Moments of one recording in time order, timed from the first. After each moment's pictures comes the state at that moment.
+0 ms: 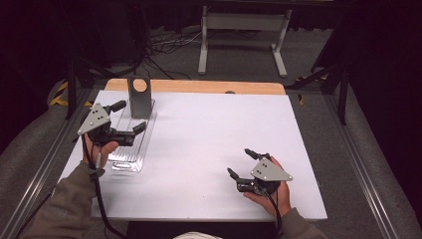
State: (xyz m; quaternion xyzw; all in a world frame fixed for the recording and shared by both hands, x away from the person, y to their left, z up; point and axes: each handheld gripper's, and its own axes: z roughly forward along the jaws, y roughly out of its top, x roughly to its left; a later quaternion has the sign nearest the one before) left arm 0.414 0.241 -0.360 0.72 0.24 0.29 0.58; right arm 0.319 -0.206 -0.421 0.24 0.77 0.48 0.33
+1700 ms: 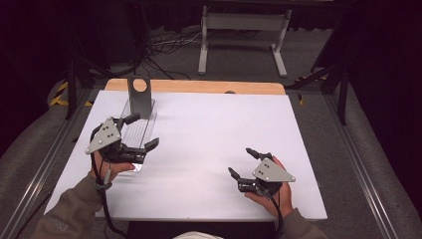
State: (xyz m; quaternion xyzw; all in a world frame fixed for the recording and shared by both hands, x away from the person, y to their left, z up) left arm 0.373 0.207 -0.360 0.73 0.20 0.26 0.60; right arm 0.315 -0.208 -0.414 0.24 0.77 0.49 0.34
